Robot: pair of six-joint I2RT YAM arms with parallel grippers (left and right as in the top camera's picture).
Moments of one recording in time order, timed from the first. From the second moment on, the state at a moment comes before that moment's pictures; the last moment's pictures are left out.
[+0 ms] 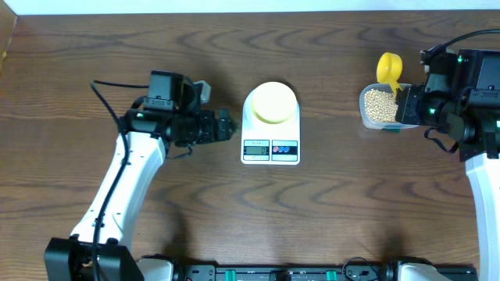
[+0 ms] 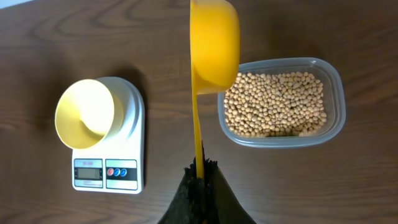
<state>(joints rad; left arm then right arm) -0.13 1.47 1.10 -0.77 0.43 -0.25 -0.06 1.31 1.38 -0.97 -0.24 0.09</state>
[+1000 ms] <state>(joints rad) -0.10 1.47 1.10 -0.77 0.04 -0.22 -0.06 1.32 1.38 -0.69 -0.22 0.04</state>
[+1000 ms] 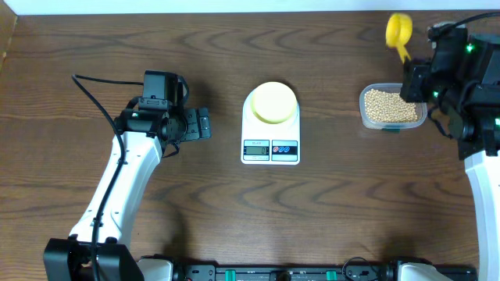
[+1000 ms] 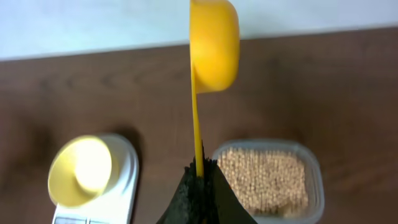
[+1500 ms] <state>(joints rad) -0.10 1.47 1.10 -0.77 0.04 -0.22 -0.06 1.32 1.38 -0.90 -0.03 0.04</state>
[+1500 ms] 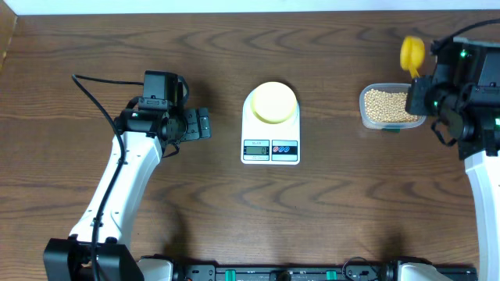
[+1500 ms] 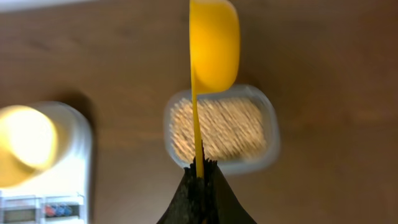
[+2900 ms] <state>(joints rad) -0.10 1.47 1.10 -0.78 0.04 -0.22 -0.06 1.33 0.94 -0.59 0.02 0.06</state>
